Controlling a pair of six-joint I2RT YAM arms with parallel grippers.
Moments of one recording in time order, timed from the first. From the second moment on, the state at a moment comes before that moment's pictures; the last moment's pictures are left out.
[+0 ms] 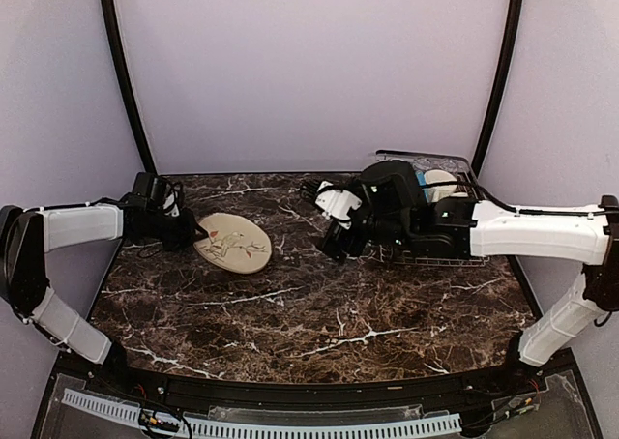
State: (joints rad) left arm -0.22 1.46 0.85 -0.24 0.33 -0.63; right arm 1.07 1.51 1.16 -0.13 0.26 -0.46
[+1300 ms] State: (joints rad) left arm 0.22 2.00 1.15 0.19 0.35 -0.82; right arm 0.24 1.28 1.17 -0.52 -0.16 0.33
